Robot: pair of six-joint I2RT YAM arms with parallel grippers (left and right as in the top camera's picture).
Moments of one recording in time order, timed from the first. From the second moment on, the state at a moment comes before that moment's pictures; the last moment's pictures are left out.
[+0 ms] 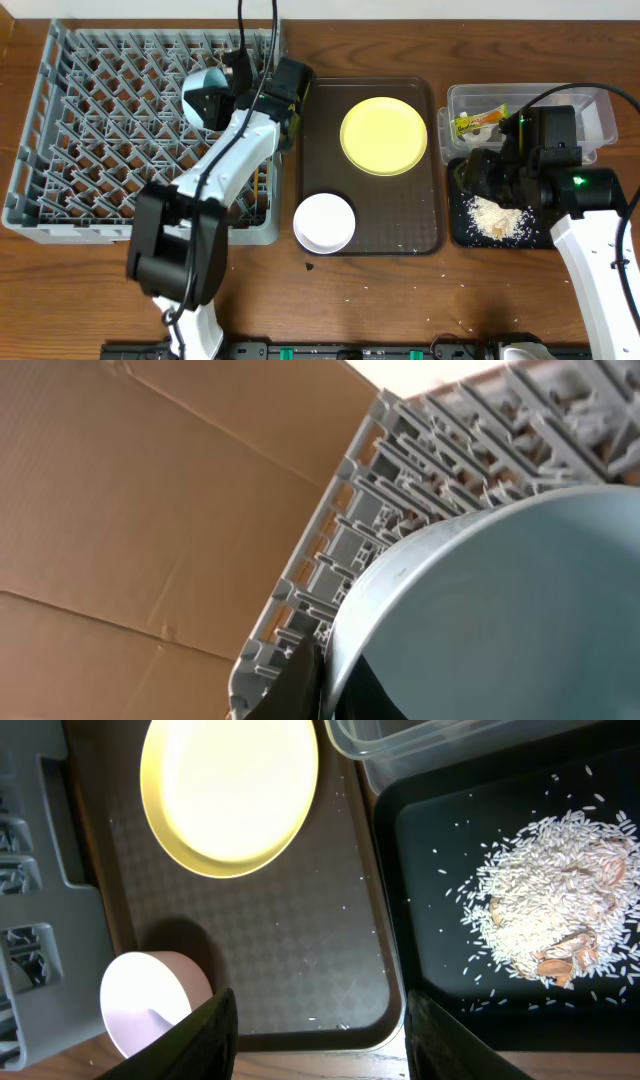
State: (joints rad) left arm -0.36 1.95 1.45 -0.73 -1.37 -0.29; right arm 0.07 1.27 1.14 -0.98 -0.21 0.44
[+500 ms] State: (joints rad) left arm -0.41 2.03 1.45 -0.74 -1.42 -0.27; right arm 0.07 1.27 1.14 -0.98 -0.21 0.44
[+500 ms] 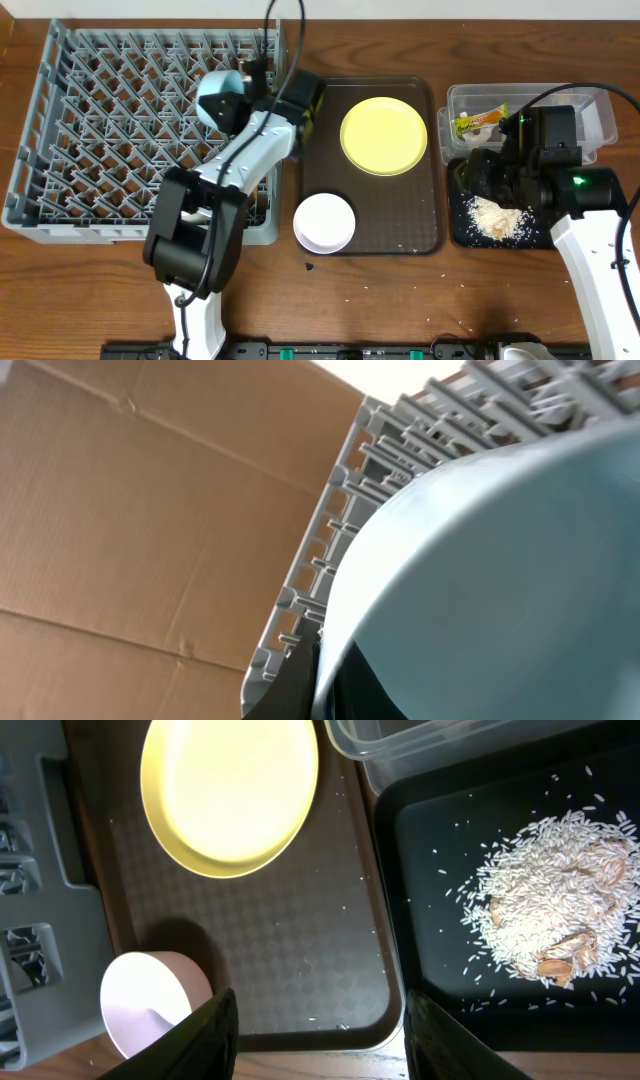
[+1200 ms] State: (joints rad) left arm -0.50 2.05 1.45 -1.04 -1.44 -0.36; right arm 0.07 1.27 1.14 -0.98 -0.21 0.44
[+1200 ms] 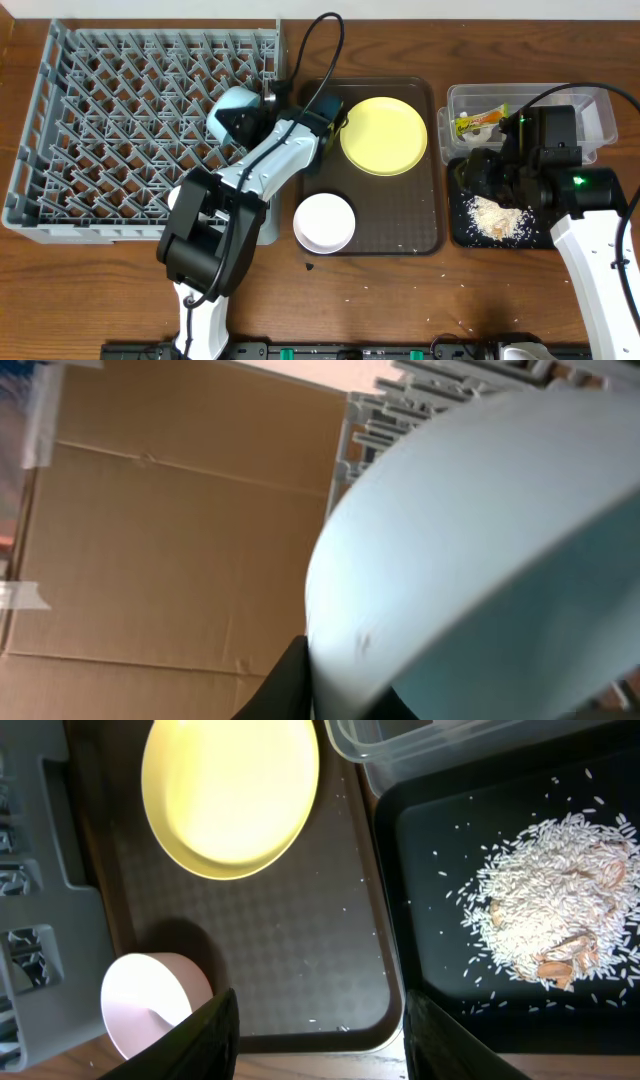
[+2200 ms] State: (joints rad) left arm -0.50 1.68 1.45 -1.21 -0.83 -0.66; right arm 0.07 1.27 1.14 -0.98 -0.21 0.44
